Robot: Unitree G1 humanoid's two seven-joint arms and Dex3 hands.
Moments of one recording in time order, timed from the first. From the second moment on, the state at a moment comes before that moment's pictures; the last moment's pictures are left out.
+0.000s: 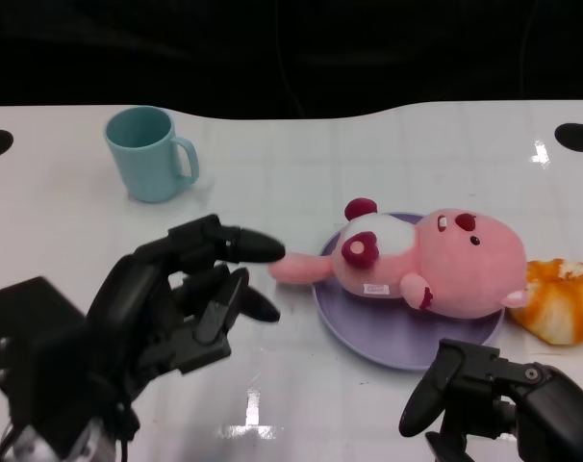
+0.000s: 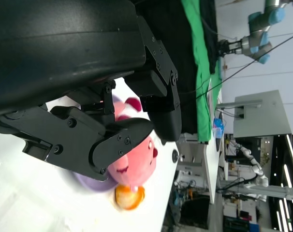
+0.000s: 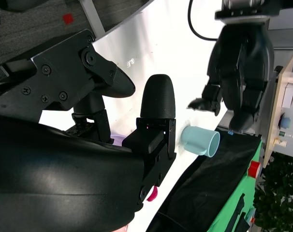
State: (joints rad) left arm 0.08 0.05 -0.02 -0.41 -0.26 0.29 -0.29; right arm 0.42 -0.27 0.16 -0.79 0.03 0.33 0.28
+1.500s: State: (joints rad) left arm 0.29 0.13 0.05 -0.61 -0.58 0.75 -0.23; right arm 0.48 -0.28 0.11 -0.76 0.04 0.25 0.30
